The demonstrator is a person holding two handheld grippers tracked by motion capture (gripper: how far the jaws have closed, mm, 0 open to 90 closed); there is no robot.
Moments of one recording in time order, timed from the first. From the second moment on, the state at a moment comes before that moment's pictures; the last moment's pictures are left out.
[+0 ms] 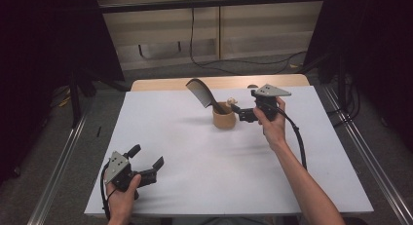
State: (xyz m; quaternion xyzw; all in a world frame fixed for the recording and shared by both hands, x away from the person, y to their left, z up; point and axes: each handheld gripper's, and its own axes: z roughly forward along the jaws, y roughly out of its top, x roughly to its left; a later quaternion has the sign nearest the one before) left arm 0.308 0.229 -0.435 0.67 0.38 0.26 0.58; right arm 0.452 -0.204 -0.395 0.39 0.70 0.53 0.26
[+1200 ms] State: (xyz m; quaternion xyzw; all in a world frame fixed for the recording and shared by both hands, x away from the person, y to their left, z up) left arm 0.307 0.230 -0.435 0.67 0.39 0.27 0.57; right arm 0.394 -0.233 -0.405 0.43 0.66 0.51 0.35
